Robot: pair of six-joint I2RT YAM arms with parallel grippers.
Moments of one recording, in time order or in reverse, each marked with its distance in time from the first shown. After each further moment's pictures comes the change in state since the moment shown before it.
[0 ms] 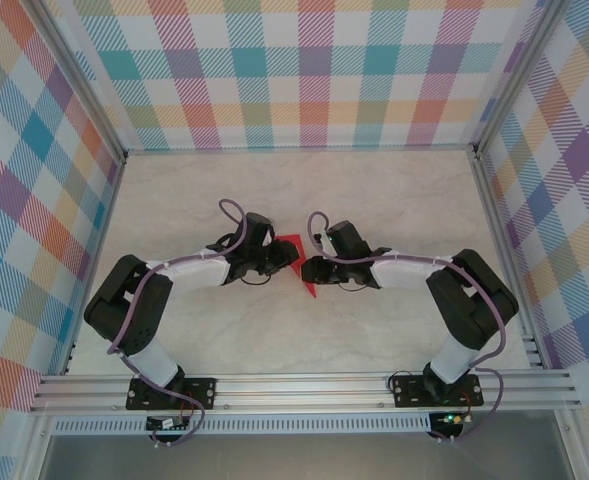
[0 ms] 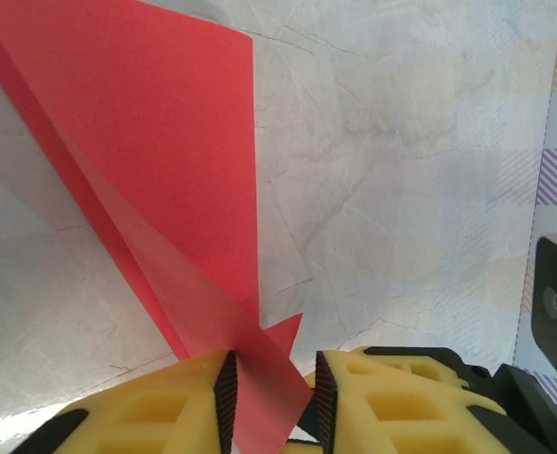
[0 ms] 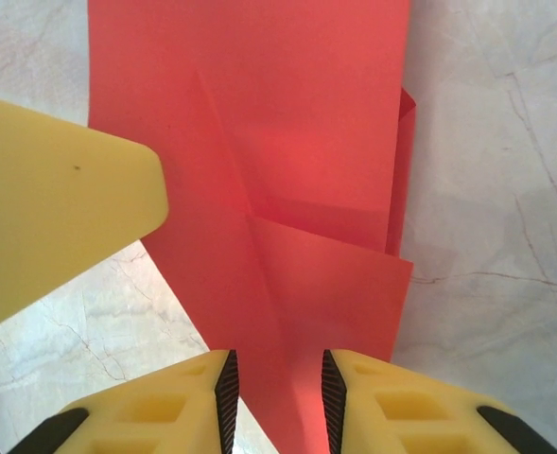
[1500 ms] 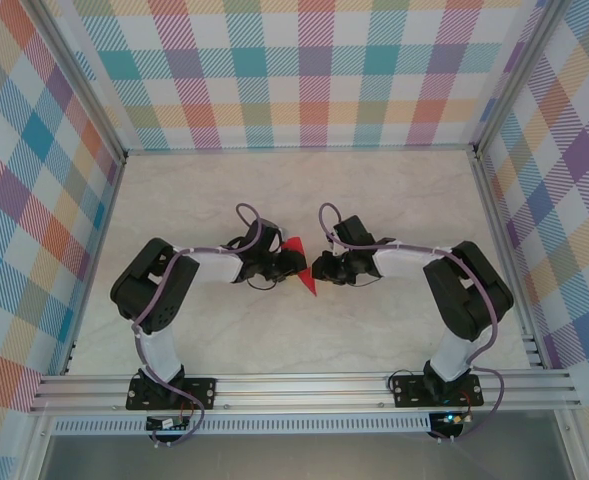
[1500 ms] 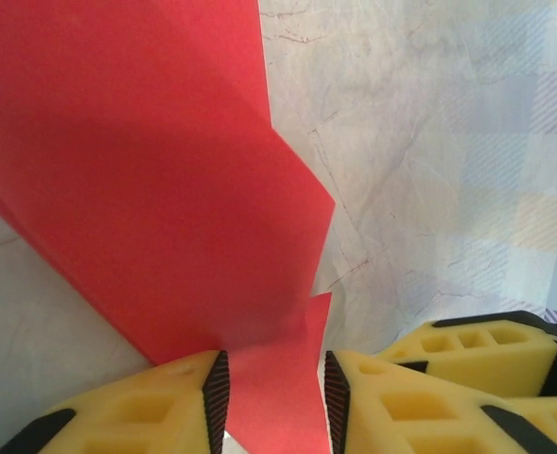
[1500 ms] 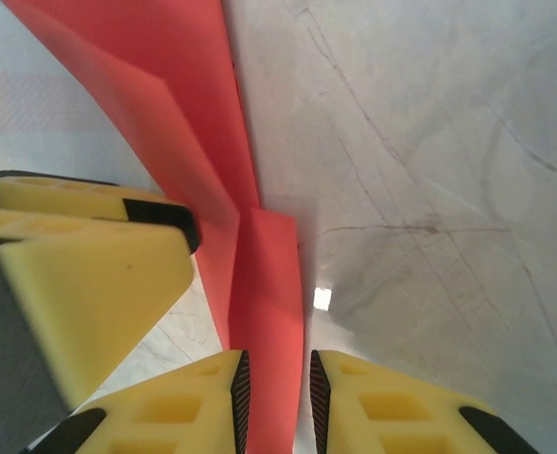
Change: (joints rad) left arm 0.000 0.175 0.023 0.080 0.131 0.083; right arm -0.087 0.062 0.067 -0.177 -0.061 0.116
